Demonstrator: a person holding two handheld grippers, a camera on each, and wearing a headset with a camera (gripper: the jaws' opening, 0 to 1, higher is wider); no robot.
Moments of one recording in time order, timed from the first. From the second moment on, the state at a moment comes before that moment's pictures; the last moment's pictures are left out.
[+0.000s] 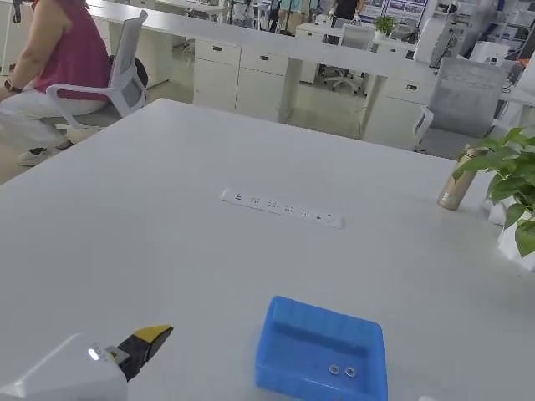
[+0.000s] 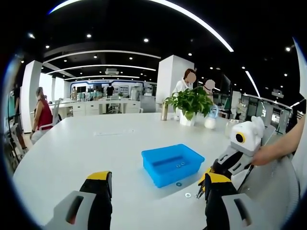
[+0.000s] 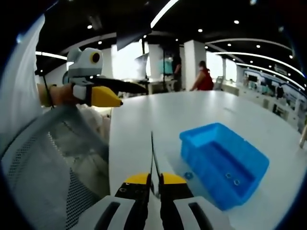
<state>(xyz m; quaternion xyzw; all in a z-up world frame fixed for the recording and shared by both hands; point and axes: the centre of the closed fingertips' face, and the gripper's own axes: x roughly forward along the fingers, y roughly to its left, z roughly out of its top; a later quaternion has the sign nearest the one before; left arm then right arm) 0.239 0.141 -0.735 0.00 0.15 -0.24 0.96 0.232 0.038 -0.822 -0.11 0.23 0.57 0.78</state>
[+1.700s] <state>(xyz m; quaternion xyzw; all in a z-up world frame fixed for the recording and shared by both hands) 0.241 0.148 -0.728 -0.03 0.14 -0.23 0.96 0.233 0.039 -0.819 -0.10 0.25 0.55 0.79</state>
